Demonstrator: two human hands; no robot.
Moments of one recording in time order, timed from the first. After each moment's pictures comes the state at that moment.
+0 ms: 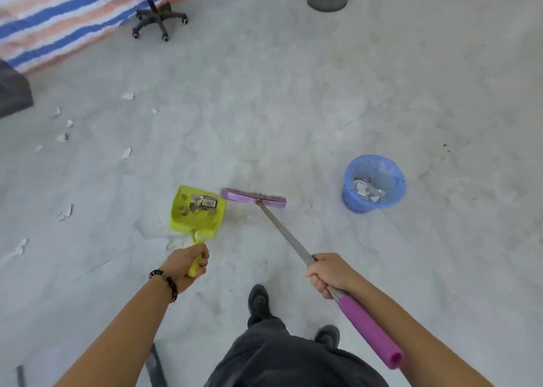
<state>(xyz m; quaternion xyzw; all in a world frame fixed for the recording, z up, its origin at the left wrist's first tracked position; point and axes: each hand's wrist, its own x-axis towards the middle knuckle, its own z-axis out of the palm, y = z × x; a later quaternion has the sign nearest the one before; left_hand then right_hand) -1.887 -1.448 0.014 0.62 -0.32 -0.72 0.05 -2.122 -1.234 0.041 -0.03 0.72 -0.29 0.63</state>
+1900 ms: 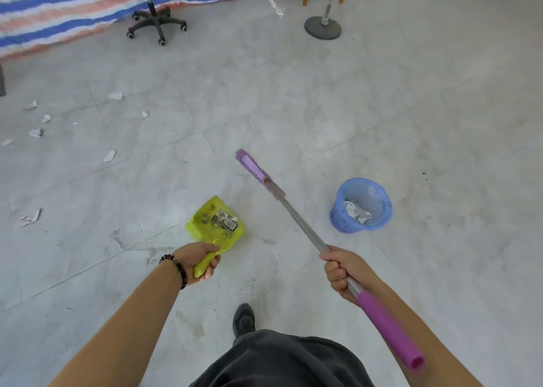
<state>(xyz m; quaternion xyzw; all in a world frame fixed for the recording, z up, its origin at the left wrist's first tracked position) -1.900 -1.516 -0.011 0.59 -0.29 -0.75 -0.10 -2.136 -1.279 0.061 0.12 0.61 -0.49 0.61</state>
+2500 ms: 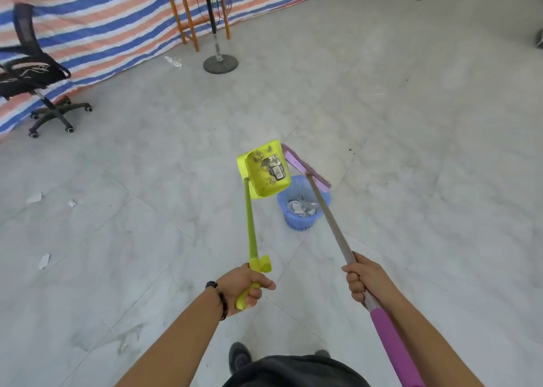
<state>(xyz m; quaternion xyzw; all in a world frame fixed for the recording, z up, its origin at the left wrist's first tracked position) -2.066 -1.314 0.052 0.41 -0.44 -0.75 -0.26 -2.185 -1.056 0.073 0.20 0.63 -0.63 0.41</state>
